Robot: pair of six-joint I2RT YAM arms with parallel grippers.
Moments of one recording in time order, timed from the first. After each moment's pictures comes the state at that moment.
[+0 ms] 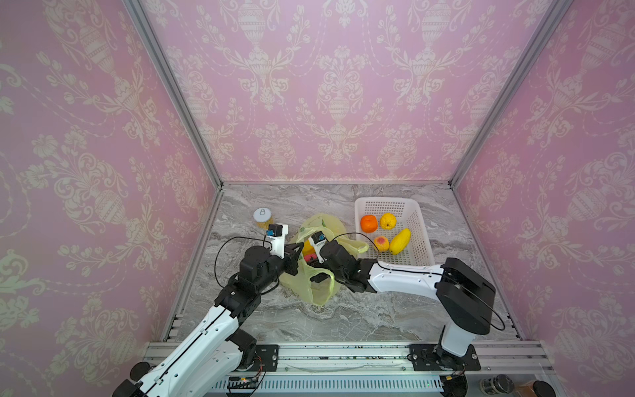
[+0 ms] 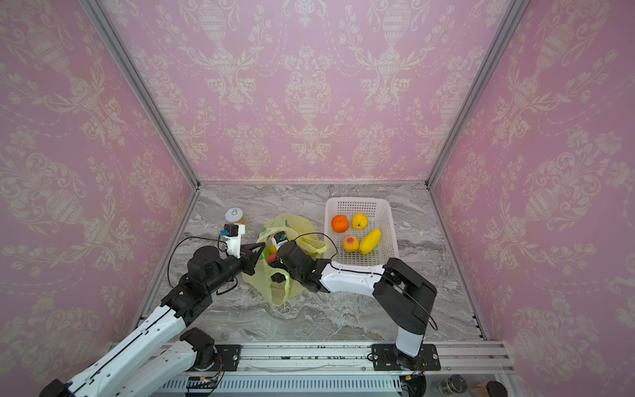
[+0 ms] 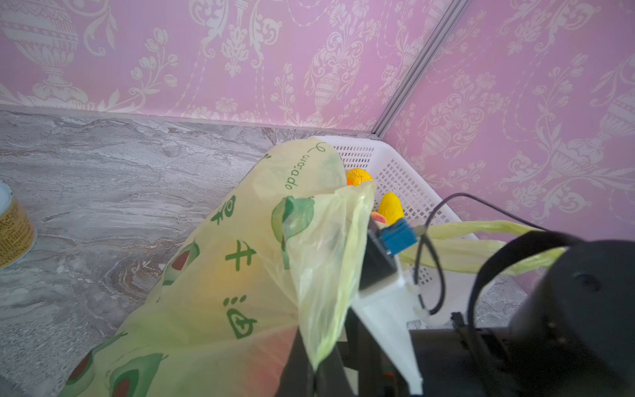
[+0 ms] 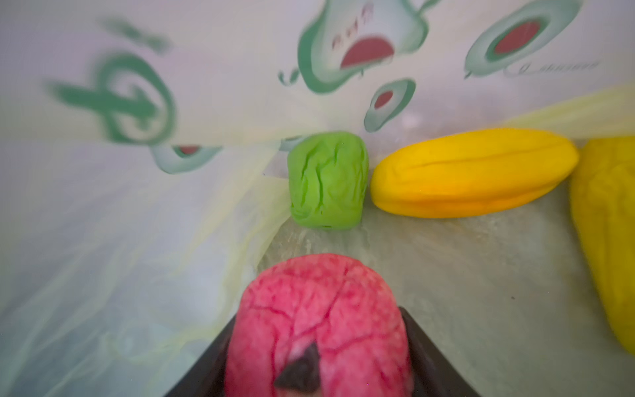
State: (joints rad) left arm -0.48 0.77 0.52 -0.01 0.17 -0.38; right arm 0.98 1.68 1.04 0.06 0.09 0.47
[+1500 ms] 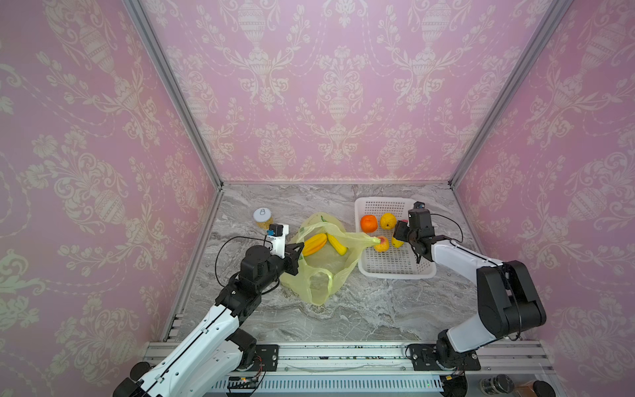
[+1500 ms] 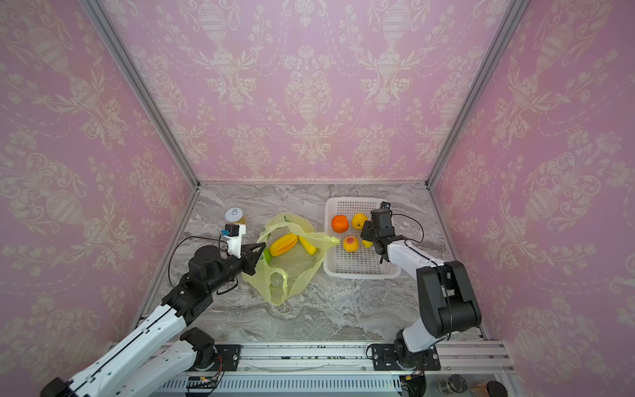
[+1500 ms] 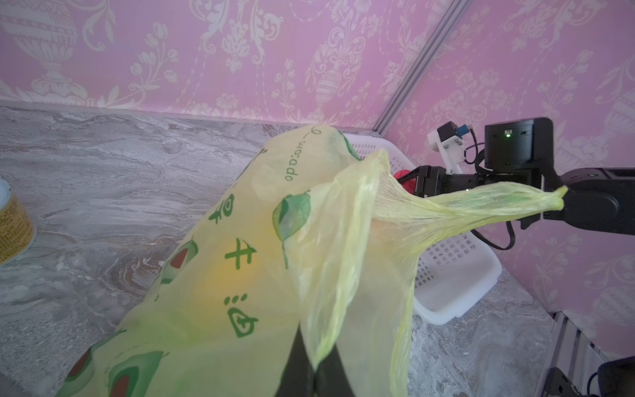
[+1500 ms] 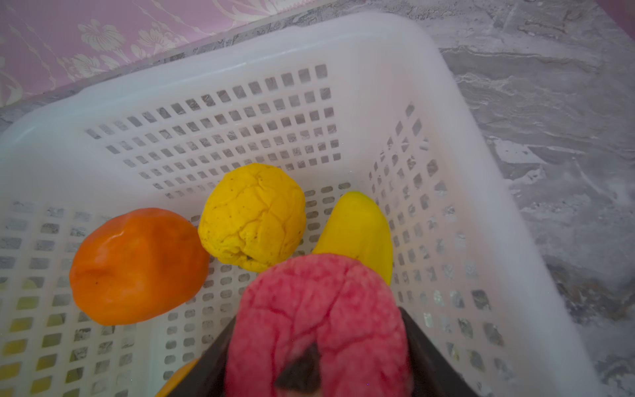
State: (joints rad) left arm -0.48 0.78 0.52 -0.01 0.17 -0.38; right arm 0.16 1.58 0.86 -0.01 0.18 0.39
